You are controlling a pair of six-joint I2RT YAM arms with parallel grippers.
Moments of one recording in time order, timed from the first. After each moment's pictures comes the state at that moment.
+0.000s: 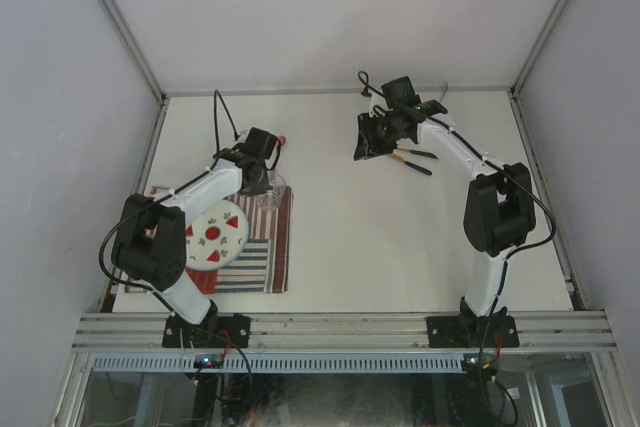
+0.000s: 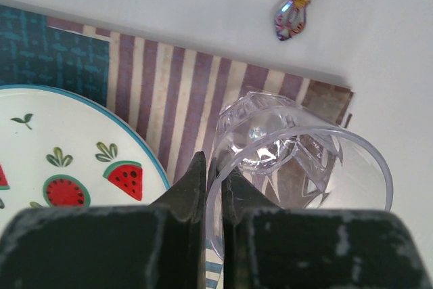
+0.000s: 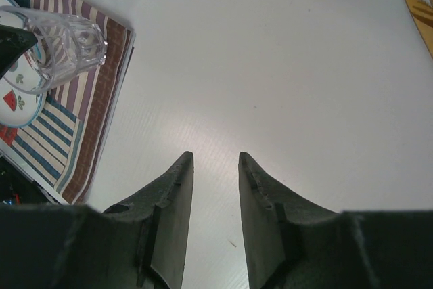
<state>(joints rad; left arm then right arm) -0.41 1.64 1.13 -0.61 -0.37 -0.54 0.38 1.90 1.65 -0.71 -0.40 0.17</state>
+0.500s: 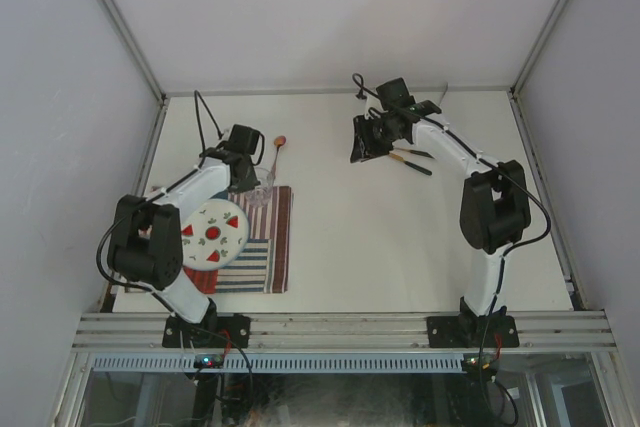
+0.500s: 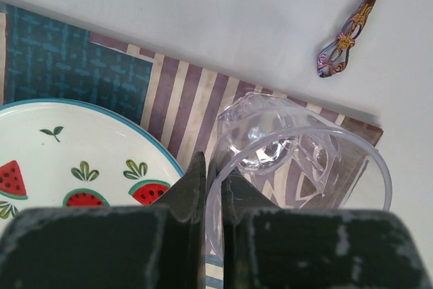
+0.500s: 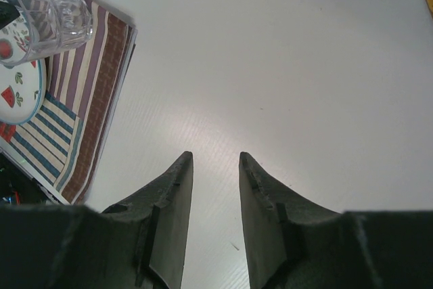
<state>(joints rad) -0.30 1.64 1.12 -0.58 -0.35 -0.54 0.40 1.94 1.67 -0.72 -0.41 0.17</state>
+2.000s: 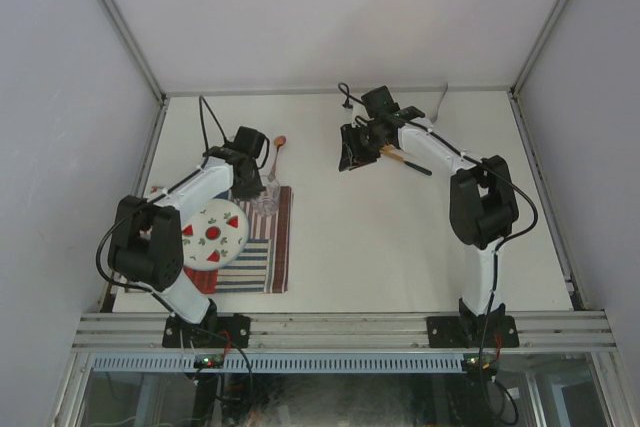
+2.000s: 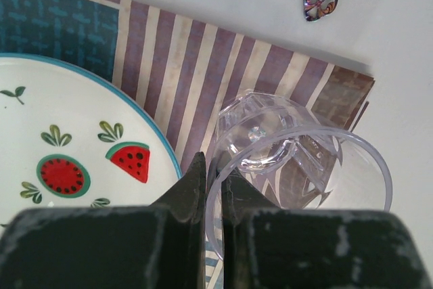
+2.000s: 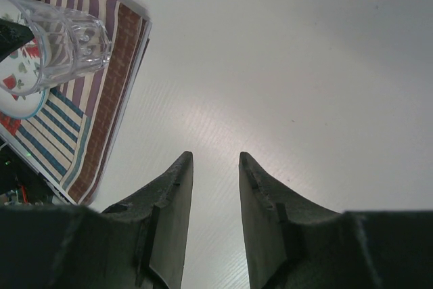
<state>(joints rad) -0.34 1.63 1.13 -0.69 -0.27 -0.59 0.45 2.00 1.67 -0.68 -0.43 0.20</state>
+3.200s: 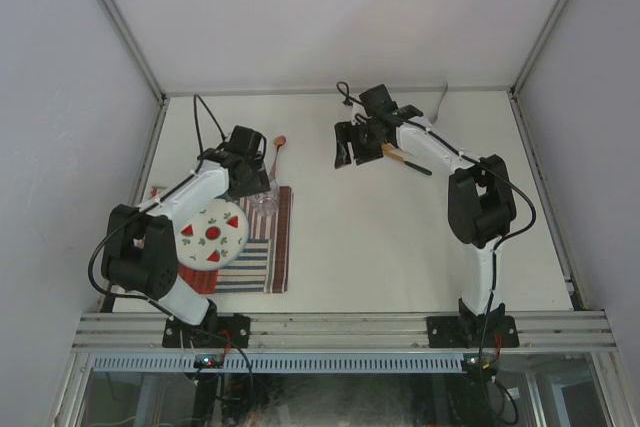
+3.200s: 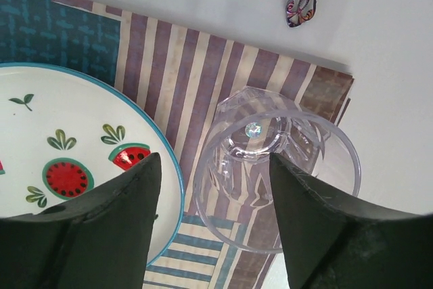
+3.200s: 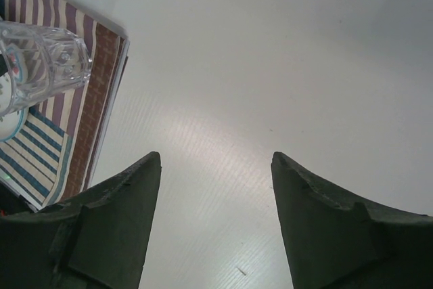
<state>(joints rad) -0.34 1.58 1.11 -0.65 -0.27 -0.56 0.46 2.02 1.70 -0.68 -0.35 0.21</state>
